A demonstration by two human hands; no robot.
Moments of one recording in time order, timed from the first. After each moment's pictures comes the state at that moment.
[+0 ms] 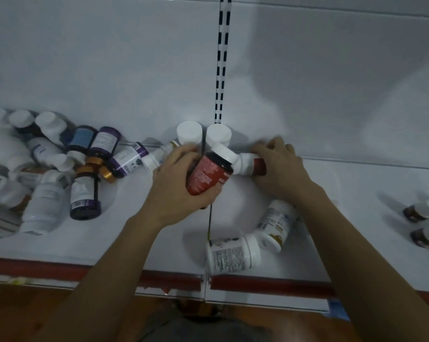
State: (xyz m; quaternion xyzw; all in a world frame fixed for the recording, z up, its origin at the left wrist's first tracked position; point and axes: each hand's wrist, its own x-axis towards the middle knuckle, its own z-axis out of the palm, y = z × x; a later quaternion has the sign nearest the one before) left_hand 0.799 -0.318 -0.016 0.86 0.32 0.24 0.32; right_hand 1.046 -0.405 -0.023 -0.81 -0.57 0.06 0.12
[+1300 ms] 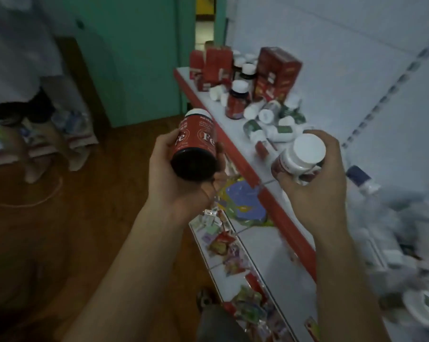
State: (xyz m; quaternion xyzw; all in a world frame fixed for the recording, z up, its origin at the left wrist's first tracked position) left_hand 0.165 -0.284 0.080 0.00 0.22 0.71 0.67; right_hand 0.362 -0.188 0.065 -0.40 -0.73 0.30 0.48
